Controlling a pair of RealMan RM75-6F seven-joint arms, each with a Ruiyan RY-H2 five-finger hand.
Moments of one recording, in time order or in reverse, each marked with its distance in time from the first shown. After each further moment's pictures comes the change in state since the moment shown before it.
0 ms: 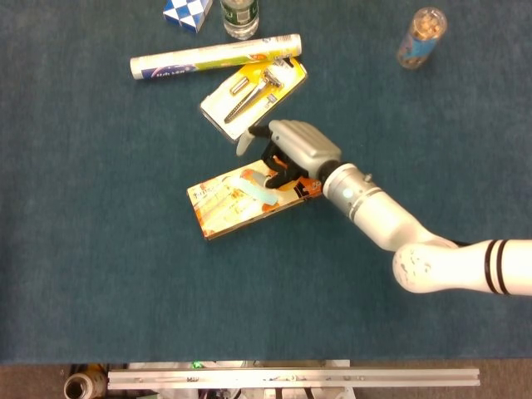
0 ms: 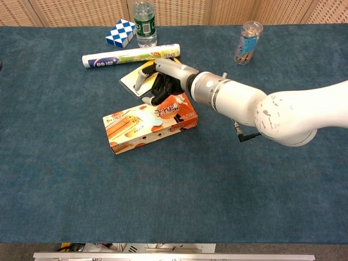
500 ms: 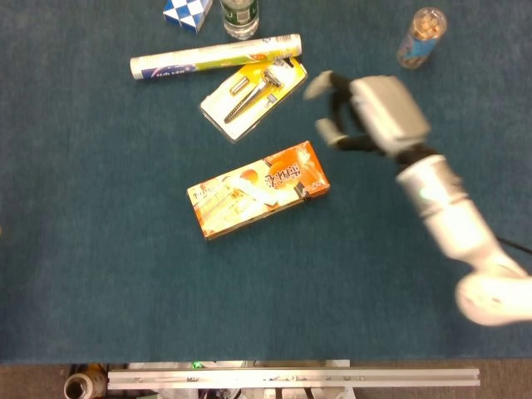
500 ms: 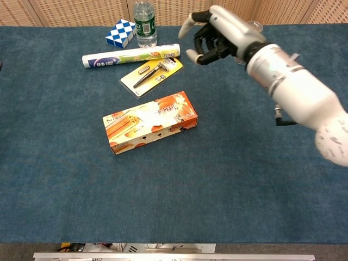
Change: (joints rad) left arm -0.096 0.042 -0.001 0.013 0.112 -0.054 -0.079; right arm -0.237 0.184 -0.065 -0.201 -0.329 0.427 -0.038
